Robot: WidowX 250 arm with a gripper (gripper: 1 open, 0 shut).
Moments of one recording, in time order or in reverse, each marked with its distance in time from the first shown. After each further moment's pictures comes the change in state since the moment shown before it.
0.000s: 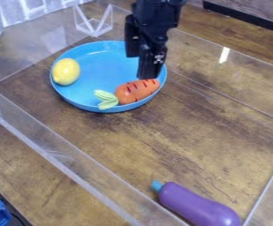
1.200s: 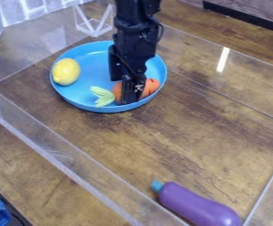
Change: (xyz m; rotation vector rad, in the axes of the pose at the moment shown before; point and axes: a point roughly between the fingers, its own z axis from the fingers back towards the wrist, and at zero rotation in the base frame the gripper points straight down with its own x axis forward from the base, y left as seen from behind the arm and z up) arm -0.019 0.018 -0.054 0.013 -0.006 0.054
